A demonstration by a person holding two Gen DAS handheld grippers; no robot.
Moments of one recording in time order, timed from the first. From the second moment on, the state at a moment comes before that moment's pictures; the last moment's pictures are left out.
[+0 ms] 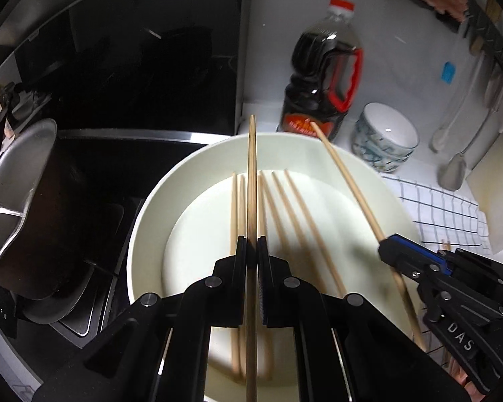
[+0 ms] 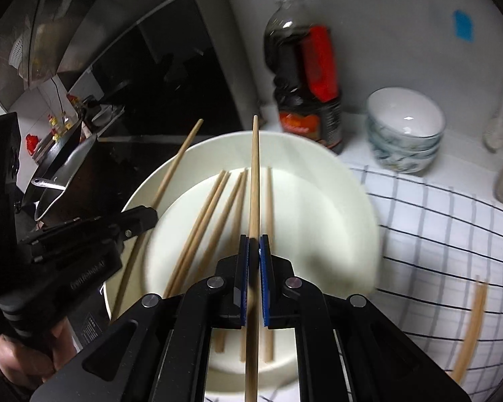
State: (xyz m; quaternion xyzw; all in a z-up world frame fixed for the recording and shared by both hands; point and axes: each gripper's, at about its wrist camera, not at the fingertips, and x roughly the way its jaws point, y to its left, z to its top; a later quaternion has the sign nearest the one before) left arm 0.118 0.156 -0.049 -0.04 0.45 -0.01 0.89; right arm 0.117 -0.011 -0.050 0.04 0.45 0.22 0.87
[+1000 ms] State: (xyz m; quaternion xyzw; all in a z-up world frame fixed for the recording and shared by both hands) left arm 0.136 0.172 -0.093 -0.04 0.50 0.02 0.87; right arm 0.141 0.006 -0.092 0.02 0.51 0.19 0.84
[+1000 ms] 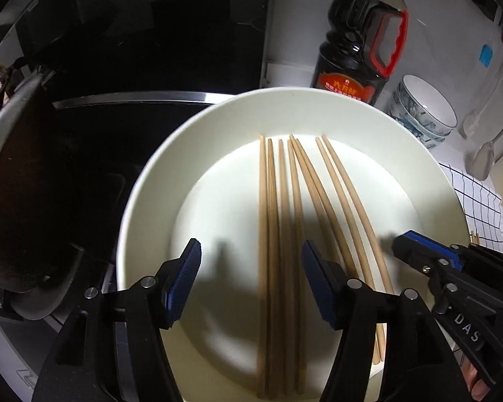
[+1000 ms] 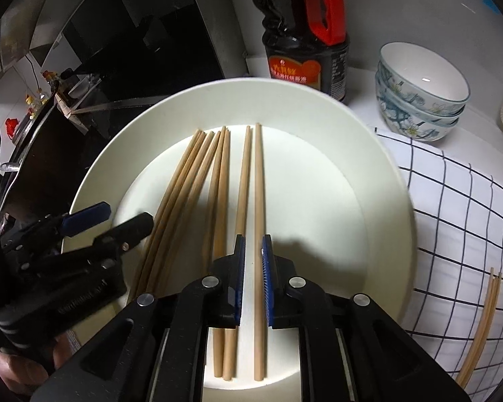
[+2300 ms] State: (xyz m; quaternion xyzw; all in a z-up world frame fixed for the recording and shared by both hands) left arm 0.071 0.145 -0.050 -0.02 0.47 0.02 0.88; right arm 0.063 -0.050 -0.052 0.06 0.47 0.16 0.86
